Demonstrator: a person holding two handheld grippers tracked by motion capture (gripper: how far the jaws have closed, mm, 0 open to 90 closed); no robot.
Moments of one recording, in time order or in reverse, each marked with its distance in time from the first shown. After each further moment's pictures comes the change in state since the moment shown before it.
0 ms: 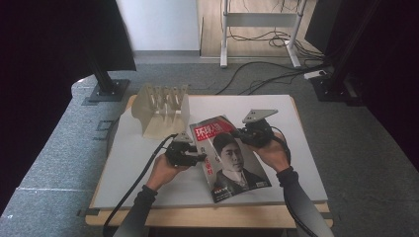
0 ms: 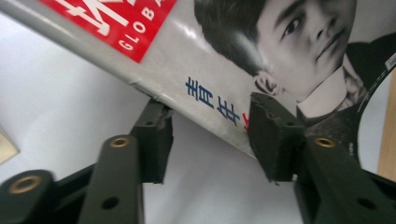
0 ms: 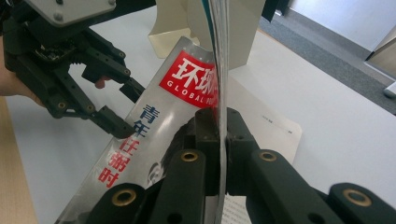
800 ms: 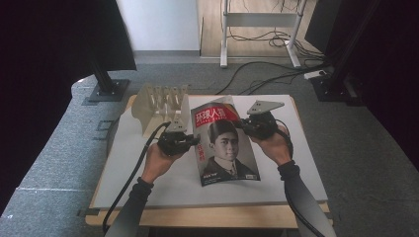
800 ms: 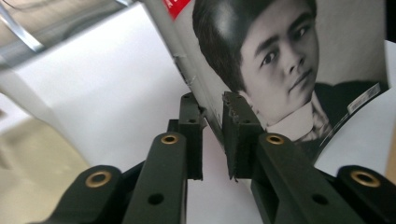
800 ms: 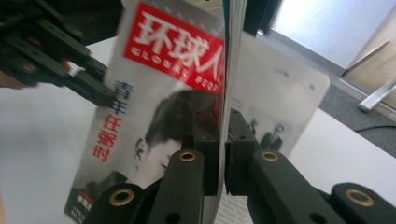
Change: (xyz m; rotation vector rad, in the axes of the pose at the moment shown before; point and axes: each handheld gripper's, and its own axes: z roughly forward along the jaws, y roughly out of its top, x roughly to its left) left arm -0.005 0.033 -0.048 -0.097 0.134 0.091; right arm -0.013 0.015 -0.011 -0.070 -0.063 -0.005
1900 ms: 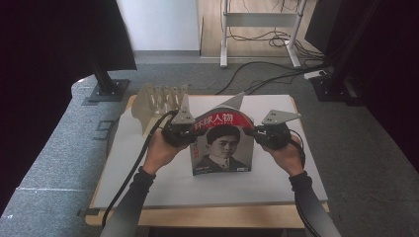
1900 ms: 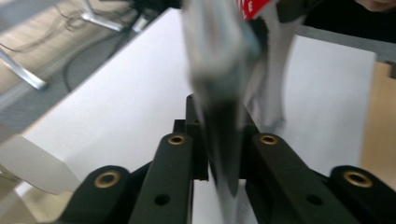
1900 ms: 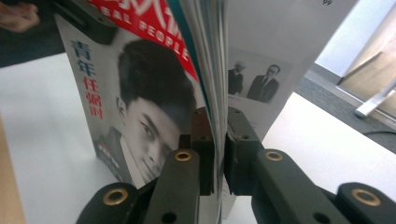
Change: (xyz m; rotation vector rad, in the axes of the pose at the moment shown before) left arm -0.017 0.054 -0.020 0.009 -0.077 0.126; right arm 0.001 -0.030 -0.032 -0.044 0.004 0.000
